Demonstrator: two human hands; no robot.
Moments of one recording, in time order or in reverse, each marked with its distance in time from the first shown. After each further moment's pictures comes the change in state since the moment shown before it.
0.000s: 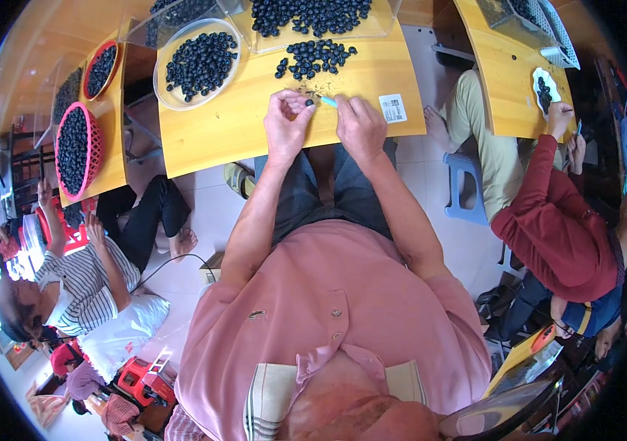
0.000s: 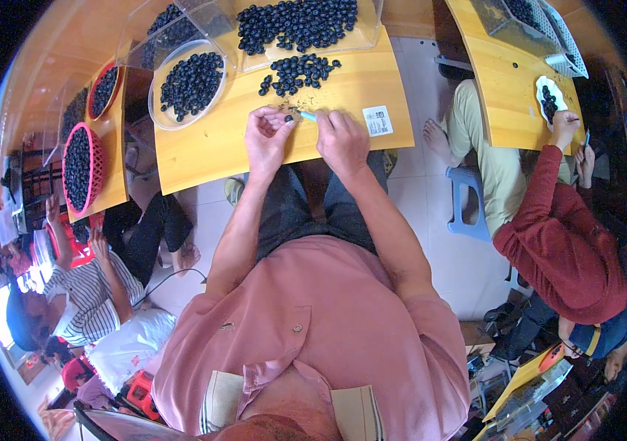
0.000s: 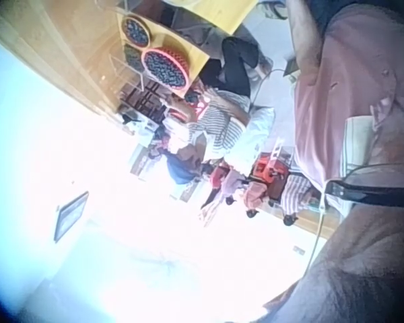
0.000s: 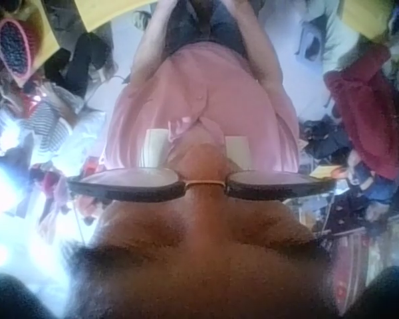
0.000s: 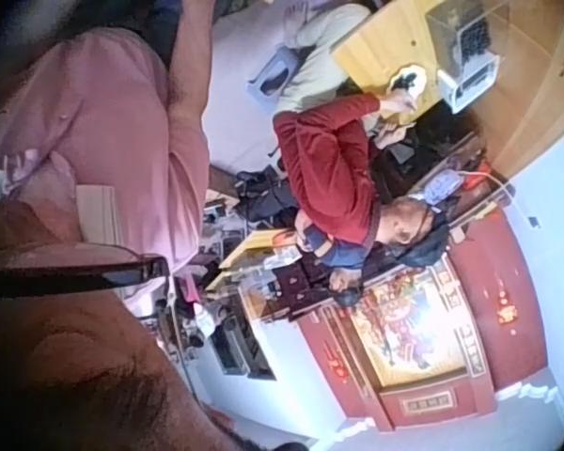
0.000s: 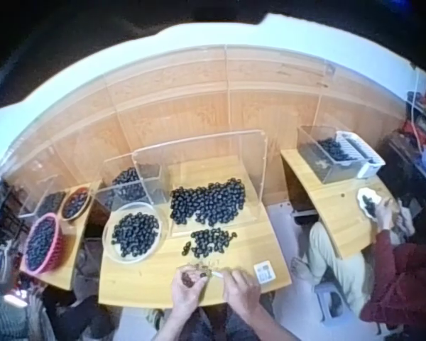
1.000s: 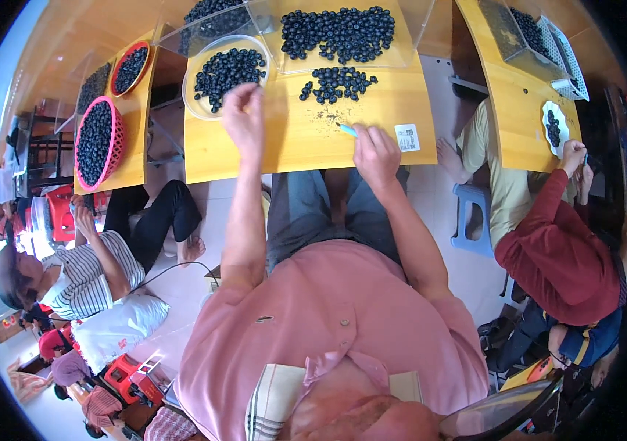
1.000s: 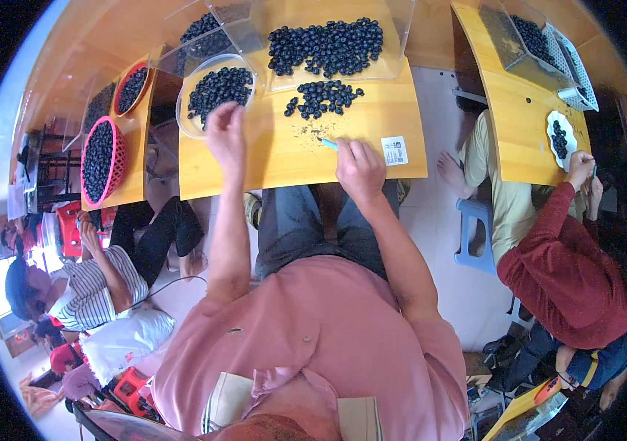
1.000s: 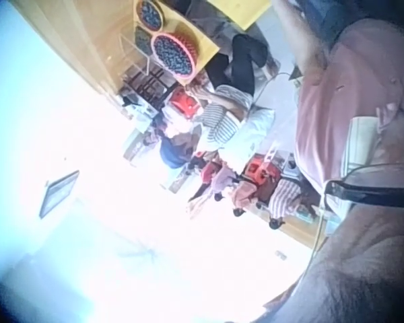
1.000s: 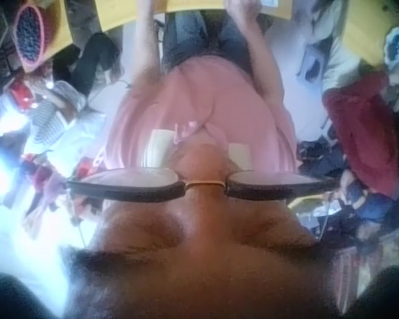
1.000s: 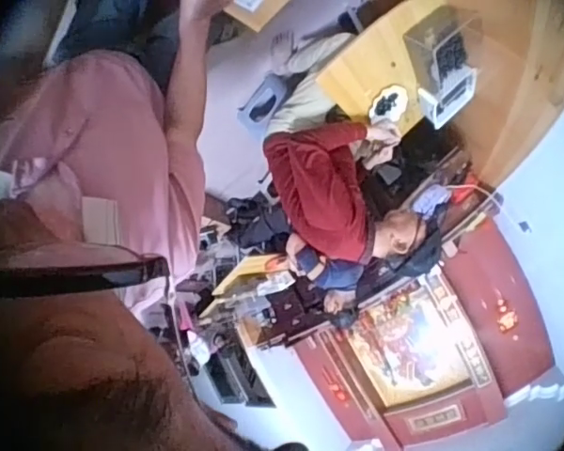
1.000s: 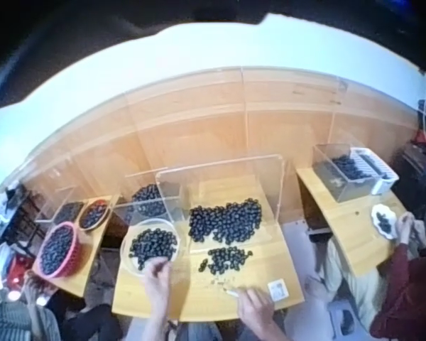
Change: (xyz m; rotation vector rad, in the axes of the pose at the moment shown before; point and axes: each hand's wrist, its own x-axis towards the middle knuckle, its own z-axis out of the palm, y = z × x) left_hand 0.067 0.035 -0.084 0.310 0.436 0.304; right_hand -0.003 0.004 -0.001 0.028 0.039 -0.019
